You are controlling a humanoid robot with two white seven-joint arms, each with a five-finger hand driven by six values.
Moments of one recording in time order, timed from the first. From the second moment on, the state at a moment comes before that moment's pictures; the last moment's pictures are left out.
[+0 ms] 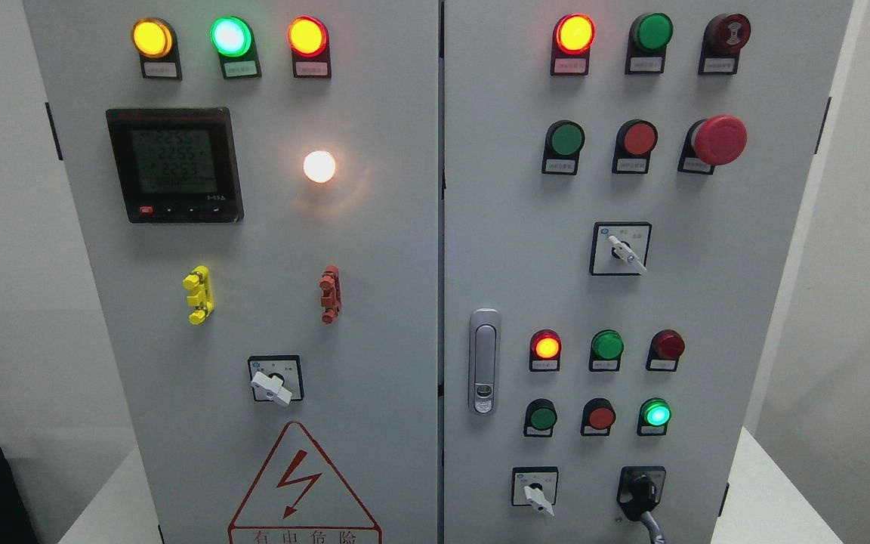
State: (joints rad) left arm 0.05 -0.07 -0.01 -0.11 0.03 -0.03 -0.03; right arm 0.05 0.03 0.12 -1.77 -0.14 -0.12 -0.11
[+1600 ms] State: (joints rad) left arm 0.05 -0.07 -0.01 -0.11 0.03 -0.03 -0.03; right arm 0.05 0.03 0.12 -1.76 -0.14 -0.12 -0.11
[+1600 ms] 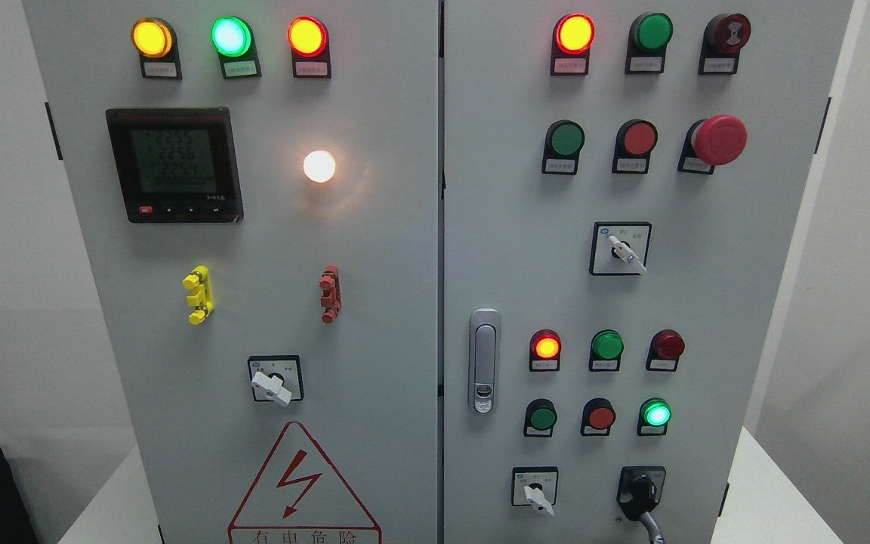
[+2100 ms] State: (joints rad) left arm 0.05 -0.07 -0.01 -0.11 0.03 -0.03 -0.03; right arm 0.05 0.03 0.12 -1.76 -0.14 -0.12 -0.11
